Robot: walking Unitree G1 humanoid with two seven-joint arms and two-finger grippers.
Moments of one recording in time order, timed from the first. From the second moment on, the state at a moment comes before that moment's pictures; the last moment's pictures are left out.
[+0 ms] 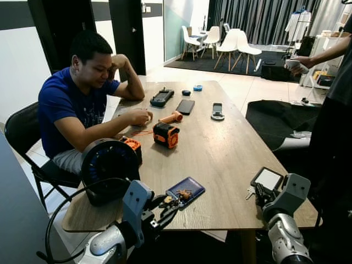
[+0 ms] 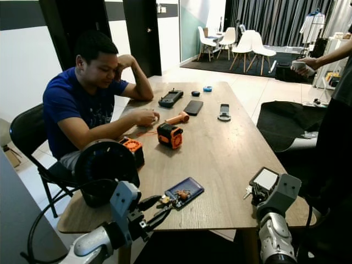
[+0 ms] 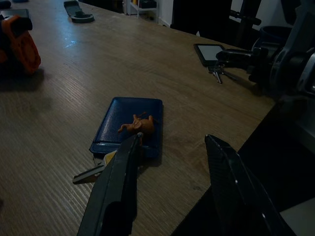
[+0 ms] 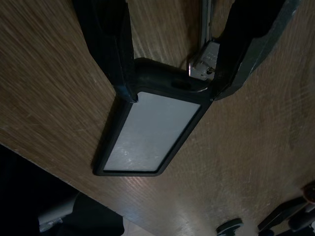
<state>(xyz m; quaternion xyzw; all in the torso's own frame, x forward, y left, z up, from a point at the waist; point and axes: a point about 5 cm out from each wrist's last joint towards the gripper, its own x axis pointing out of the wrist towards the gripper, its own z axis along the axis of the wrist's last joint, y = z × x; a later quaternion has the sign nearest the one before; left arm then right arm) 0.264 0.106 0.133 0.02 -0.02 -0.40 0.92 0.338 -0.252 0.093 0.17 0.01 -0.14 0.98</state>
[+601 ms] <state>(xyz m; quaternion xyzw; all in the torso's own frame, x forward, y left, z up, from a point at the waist) 0.265 0.107 0.133 0.02 -0.02 -0.39 0.92 0.347 -0.257 0.104 0.22 -0.01 -0.15 0.96</state>
